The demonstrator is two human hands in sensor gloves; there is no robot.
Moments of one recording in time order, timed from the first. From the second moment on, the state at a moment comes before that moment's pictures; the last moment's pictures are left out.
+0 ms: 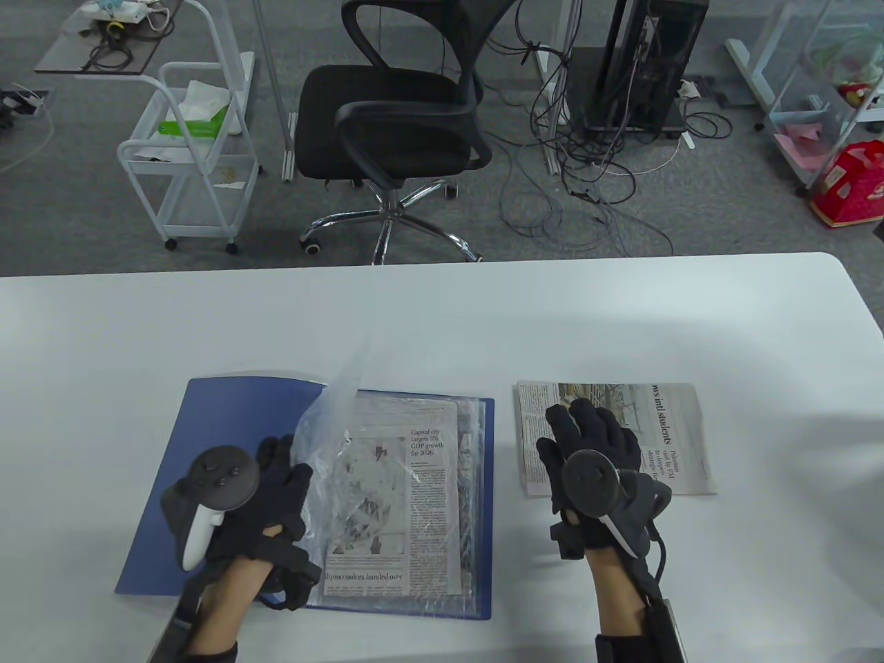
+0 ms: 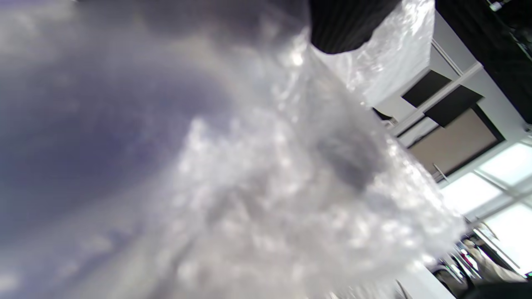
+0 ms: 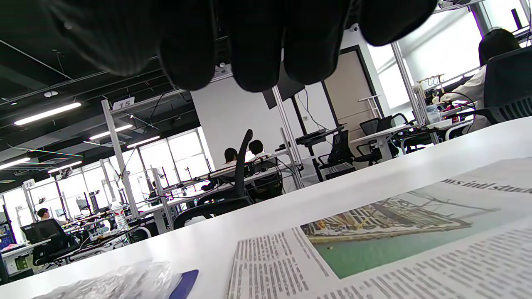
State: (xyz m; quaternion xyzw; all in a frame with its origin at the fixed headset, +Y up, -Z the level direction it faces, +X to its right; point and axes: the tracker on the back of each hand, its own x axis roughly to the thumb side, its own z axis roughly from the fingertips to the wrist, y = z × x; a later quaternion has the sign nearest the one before) left_hand -0.267 -0.714 -0.236 -0.05 0.12 0.38 0.92; right_hand 0.172 -0.694 -0.274 -0.02 -0.17 0.97 0.15
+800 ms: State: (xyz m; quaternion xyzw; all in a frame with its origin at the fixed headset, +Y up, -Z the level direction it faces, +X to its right) left_hand -0.355 -0.725 -0.226 -0.04 0.27 0.32 0.91; right_hand 0.181 -0.702 -0.278 -0.03 -0.15 0.98 0.15
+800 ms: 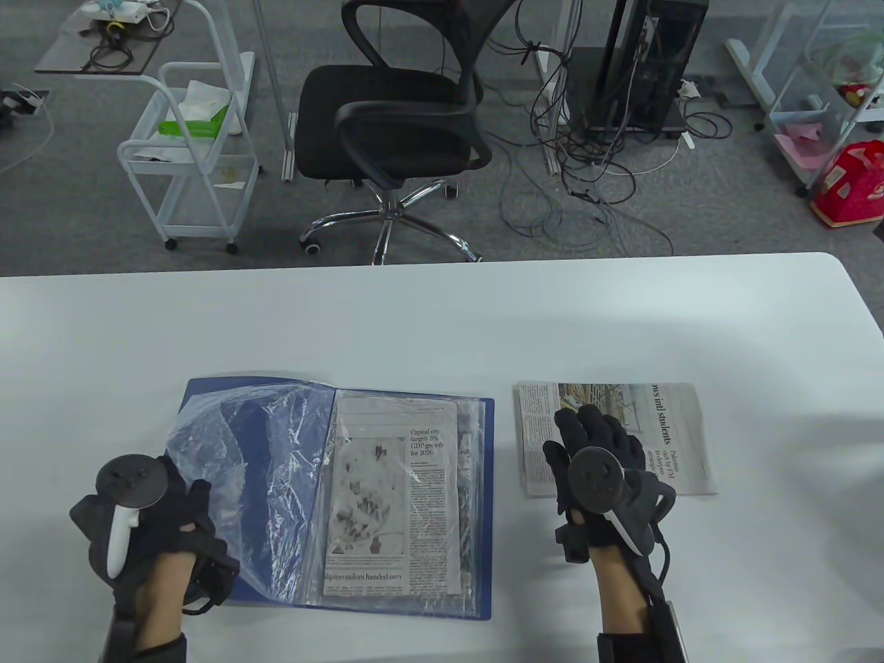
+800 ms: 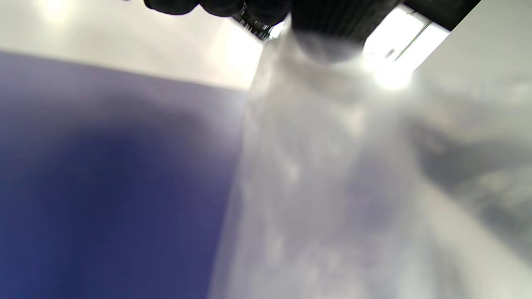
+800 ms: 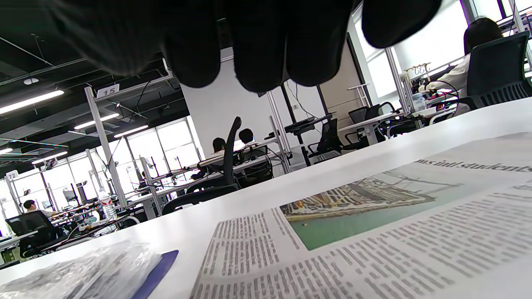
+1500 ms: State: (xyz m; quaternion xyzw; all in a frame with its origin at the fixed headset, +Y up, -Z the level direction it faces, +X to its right) left_hand -0.208 -0.666 -0.218 0.00 -0.16 0.15 0.97; right_hand 0.184 -0.703 -0.277 -0.03 -0.15 0.98 0.16
